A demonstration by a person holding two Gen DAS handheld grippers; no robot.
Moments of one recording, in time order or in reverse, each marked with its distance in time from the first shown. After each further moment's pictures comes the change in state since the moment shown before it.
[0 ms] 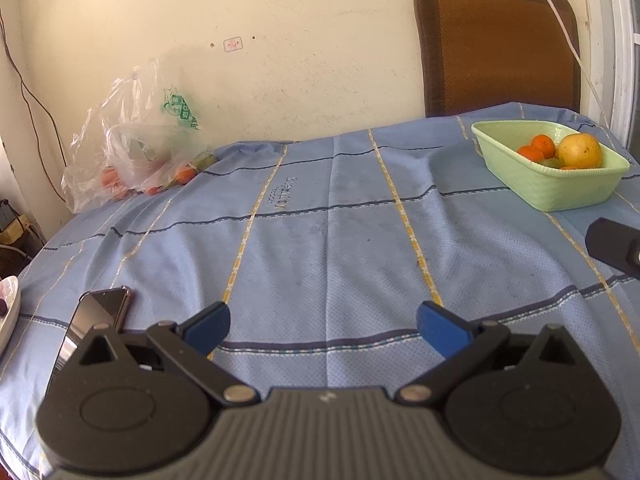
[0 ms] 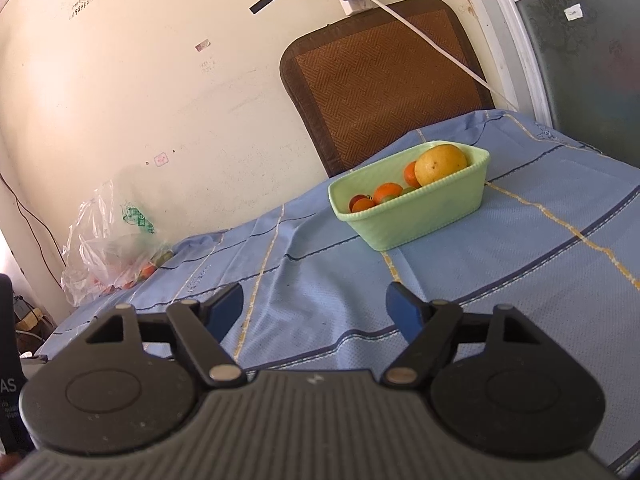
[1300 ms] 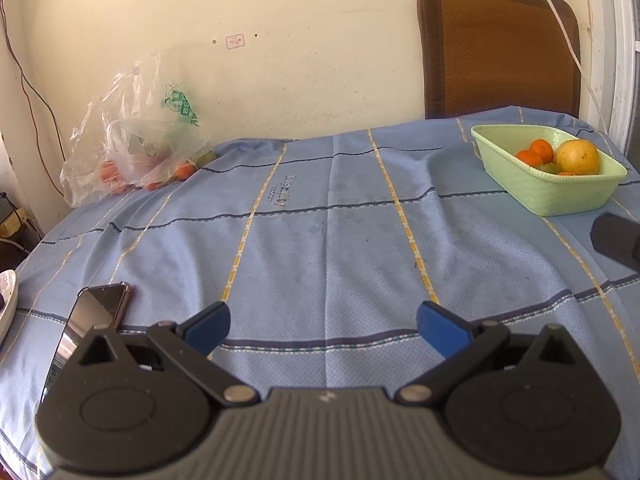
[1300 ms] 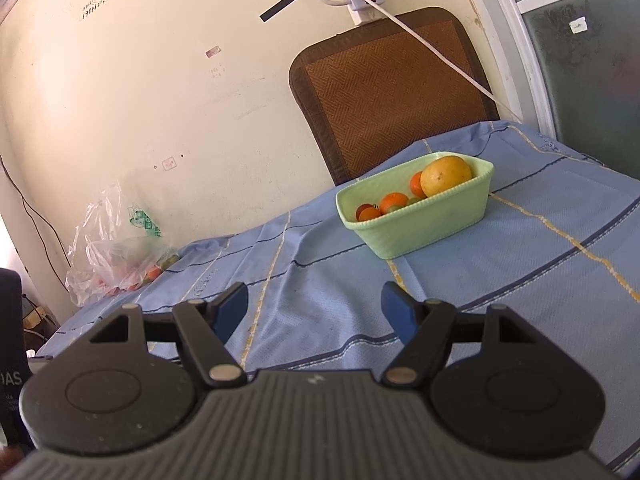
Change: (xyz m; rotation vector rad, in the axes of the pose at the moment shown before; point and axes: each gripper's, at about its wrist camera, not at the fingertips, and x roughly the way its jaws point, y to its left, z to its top) left arm -0.003 0.000 0.004 -0.015 0.003 -0.013; right arm -0.005 0.002 0.006 -0.018 -0.022 0.022
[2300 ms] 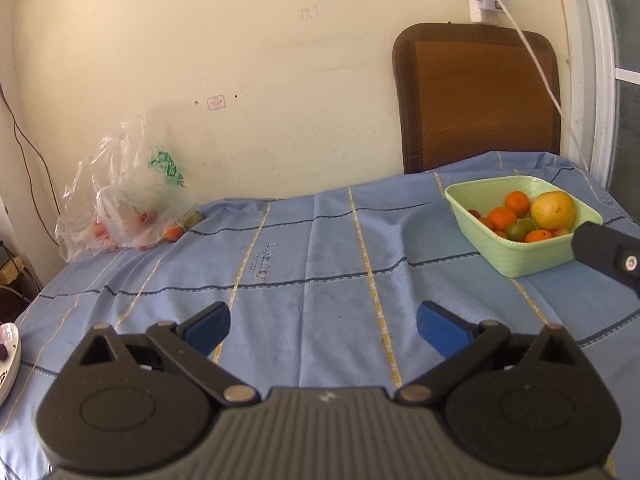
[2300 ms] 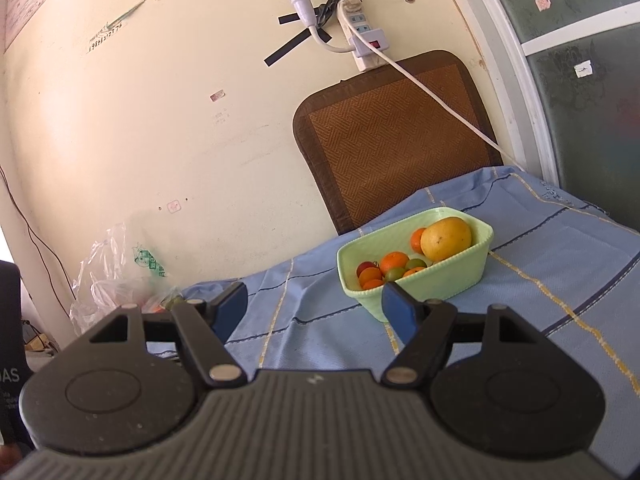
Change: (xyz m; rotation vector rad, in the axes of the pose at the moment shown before) left arm -0.024 -0.020 0.039 0.035 -0.120 -0.017; right arm -0.008 -0.005 0.028 -0.021 -0.098 0.006
